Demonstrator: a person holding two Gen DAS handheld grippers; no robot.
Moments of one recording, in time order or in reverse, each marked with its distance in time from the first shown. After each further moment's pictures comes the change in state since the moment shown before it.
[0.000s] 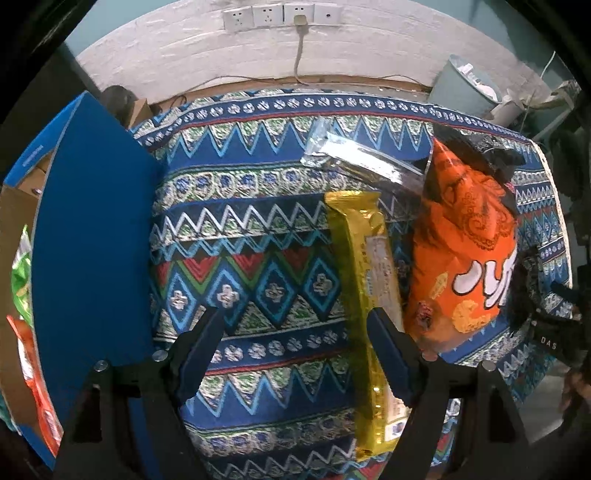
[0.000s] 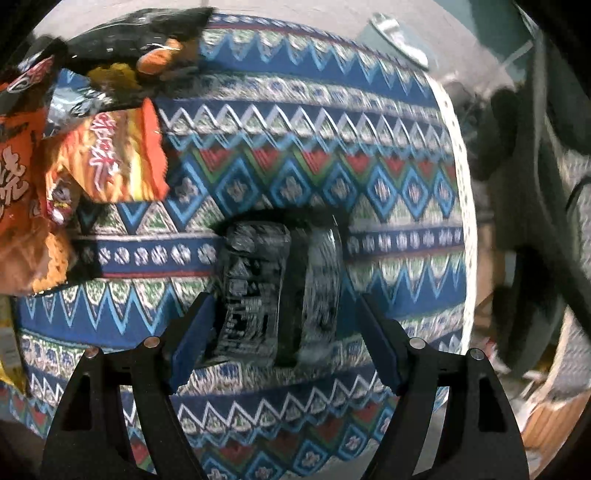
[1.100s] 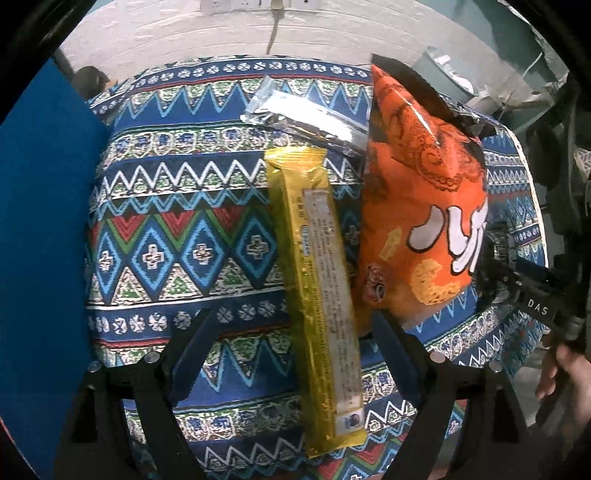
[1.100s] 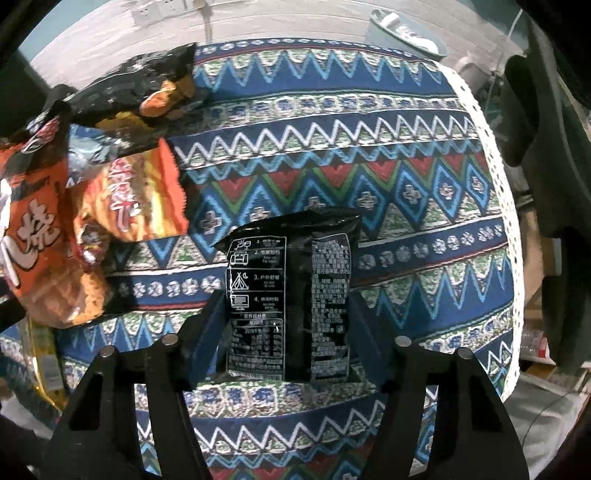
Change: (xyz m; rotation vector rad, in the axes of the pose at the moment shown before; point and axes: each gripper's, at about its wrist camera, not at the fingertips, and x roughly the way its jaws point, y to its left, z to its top) left arm 0.019 -0.016 -0.023 0.003 0.036 -0.131; right arm 0.009 -0.003 0.007 0.050 -0.083 0.194
